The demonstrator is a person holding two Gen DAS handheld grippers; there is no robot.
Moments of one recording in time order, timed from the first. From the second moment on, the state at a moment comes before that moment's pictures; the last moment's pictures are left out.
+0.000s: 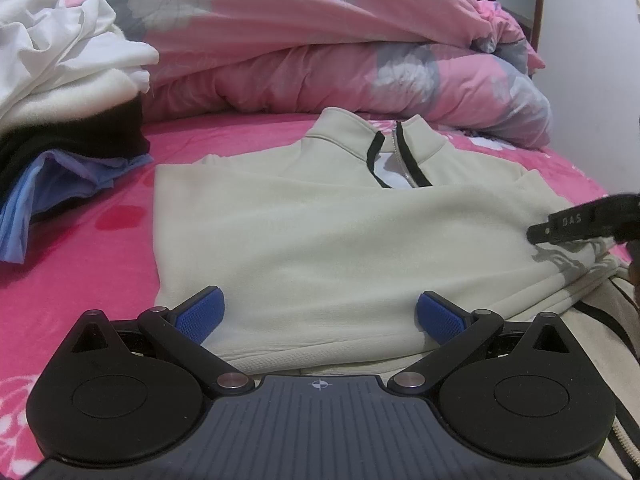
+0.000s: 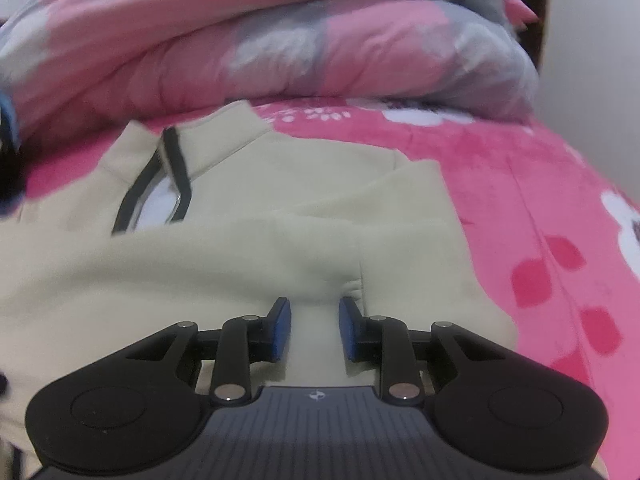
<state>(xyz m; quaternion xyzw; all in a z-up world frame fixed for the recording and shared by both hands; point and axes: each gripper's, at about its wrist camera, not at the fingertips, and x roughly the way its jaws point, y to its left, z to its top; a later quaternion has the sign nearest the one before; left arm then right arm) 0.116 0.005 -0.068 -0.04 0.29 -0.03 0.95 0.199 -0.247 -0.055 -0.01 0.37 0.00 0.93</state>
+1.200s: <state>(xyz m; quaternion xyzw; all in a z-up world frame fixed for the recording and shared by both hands) 0.116 0.004 -0.068 -0.05 0.29 -0.03 0.95 0.194 -0.260 -0.081 -0.02 0.29 -0.03 0.95</state>
